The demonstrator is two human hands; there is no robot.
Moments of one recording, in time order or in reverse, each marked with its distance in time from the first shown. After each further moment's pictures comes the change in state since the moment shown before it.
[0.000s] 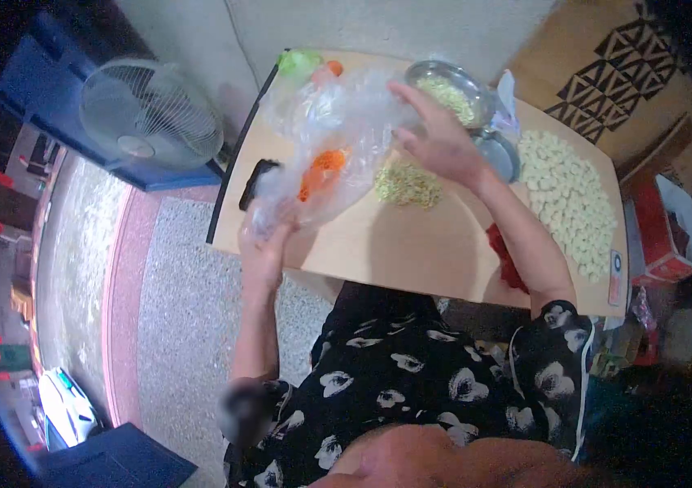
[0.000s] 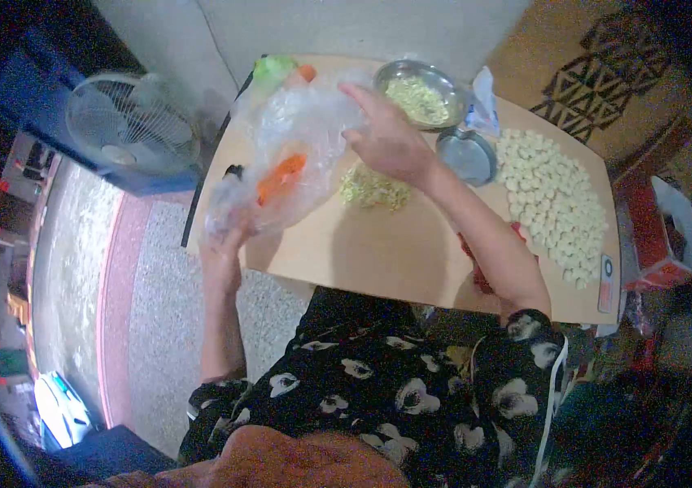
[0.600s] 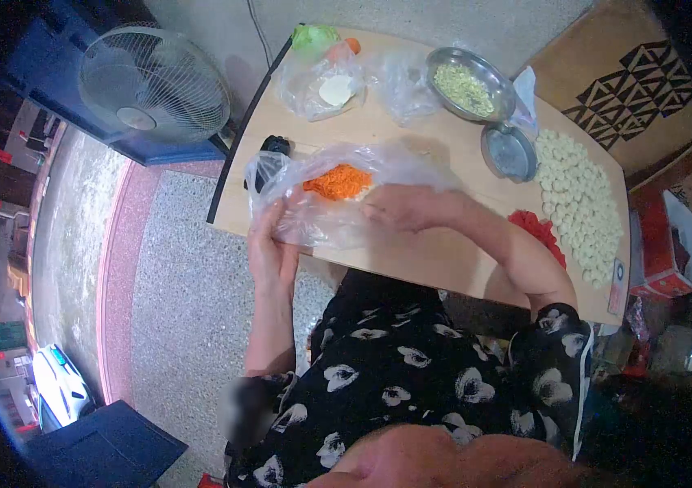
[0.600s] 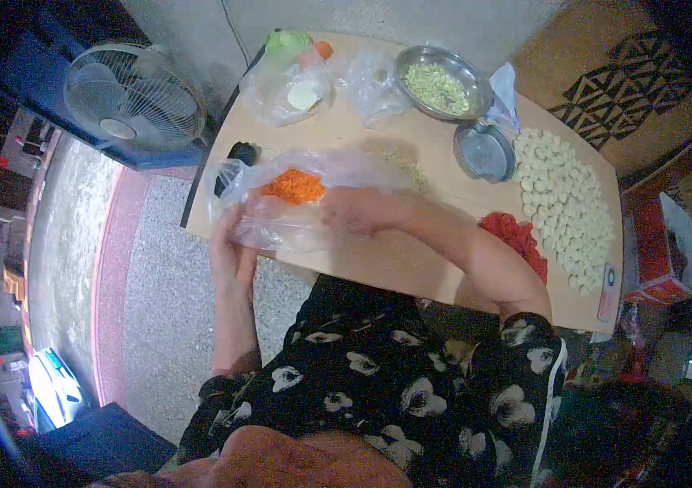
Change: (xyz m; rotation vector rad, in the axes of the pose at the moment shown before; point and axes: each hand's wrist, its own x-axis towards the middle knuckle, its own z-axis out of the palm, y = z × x) left_hand -0.010 -0.023 -0.004 -0.763 0.252 -0.351; right_hand -0.040 -0.027 0.067 0.091 -1.318 0.277
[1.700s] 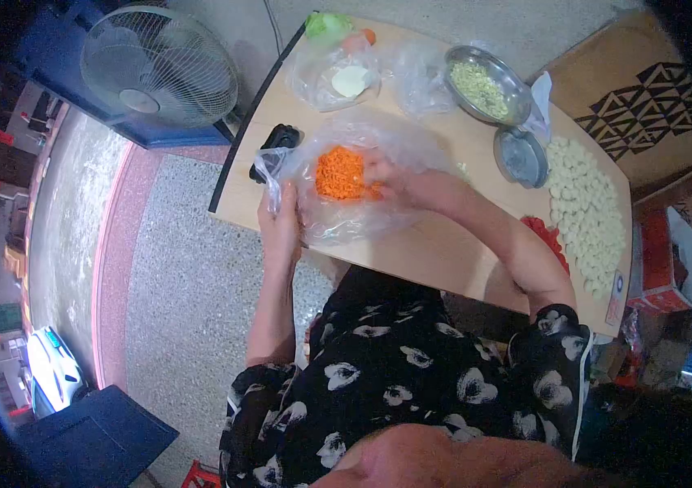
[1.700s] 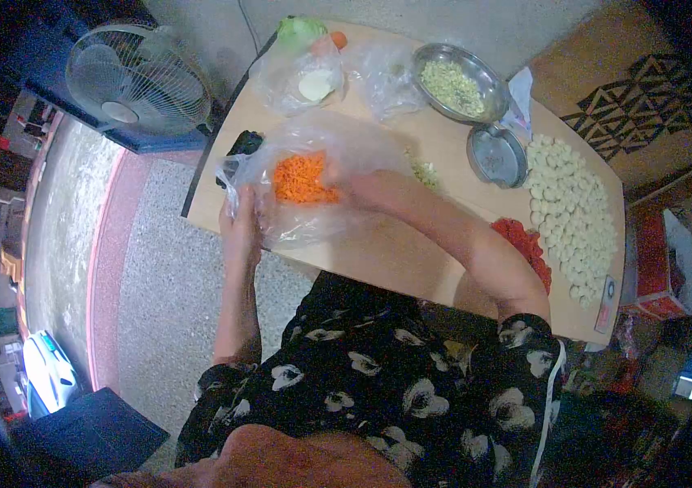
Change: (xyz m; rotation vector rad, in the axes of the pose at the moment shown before) left_hand 0.029 -0.018 -0.017 0.642 0.094 0.121; right_hand 0.047 0.063 0.014 -0.027 0.385 -0.349
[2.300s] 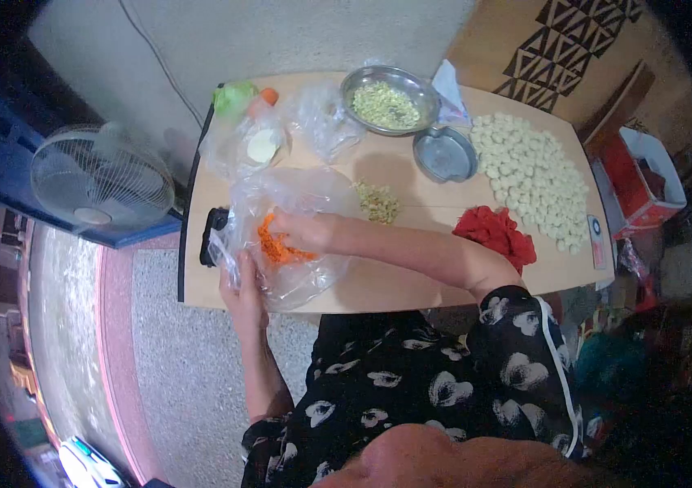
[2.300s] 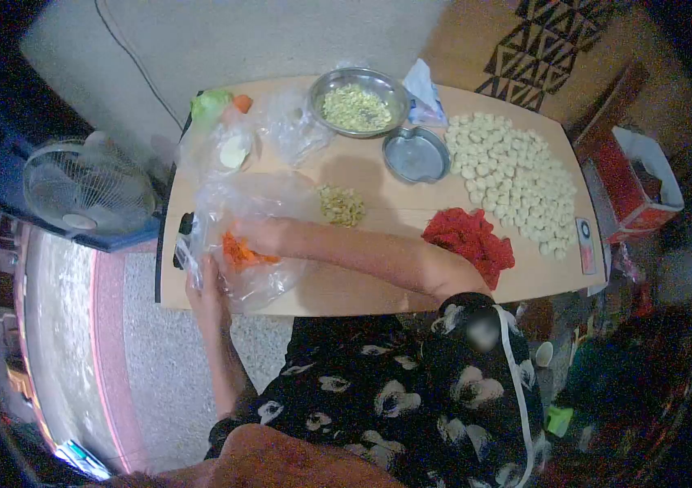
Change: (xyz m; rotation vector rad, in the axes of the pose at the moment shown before) left_hand -0.015 0.016 0.013 0.135 -0.144 0.160; right_hand 0.044 -0.029 0.021 0.493 0.187 0.290
